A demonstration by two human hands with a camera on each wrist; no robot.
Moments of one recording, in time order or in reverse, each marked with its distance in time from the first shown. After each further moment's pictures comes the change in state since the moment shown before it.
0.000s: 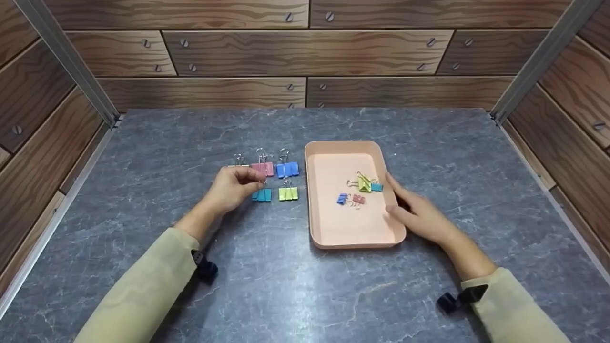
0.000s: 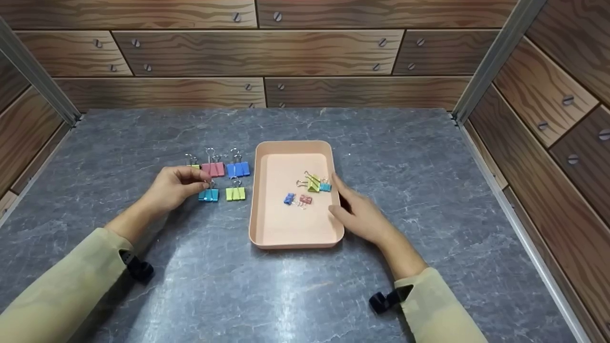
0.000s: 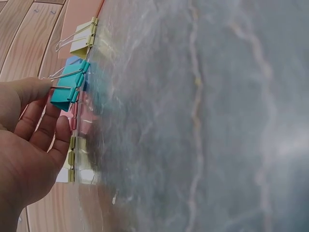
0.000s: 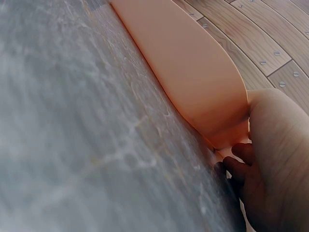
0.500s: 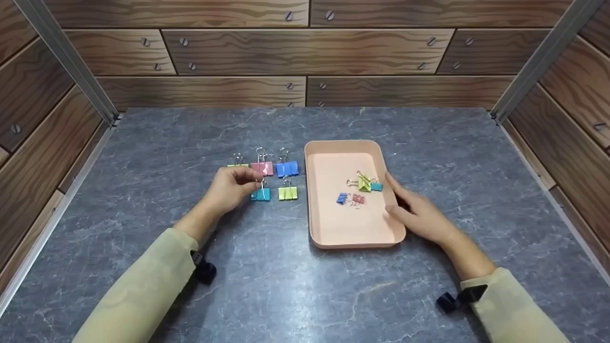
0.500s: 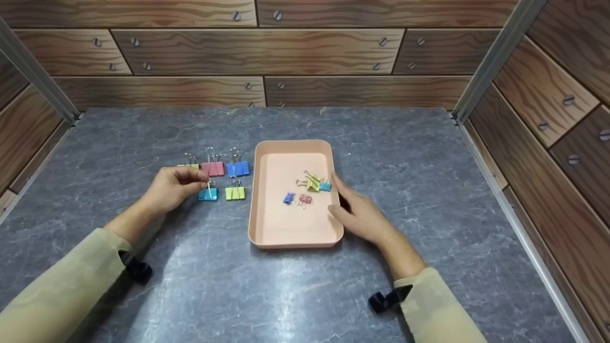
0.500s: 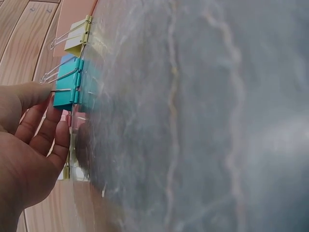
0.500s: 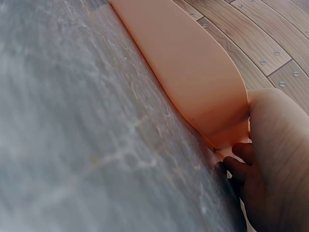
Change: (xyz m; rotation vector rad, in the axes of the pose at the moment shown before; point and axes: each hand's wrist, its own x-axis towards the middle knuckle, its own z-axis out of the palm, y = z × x) left_hand 0.000 -0.005 0.002 -0.008 0.055 0.008; right_hand 0.001 0.001 0.000 -0.001 0.002 -0.008
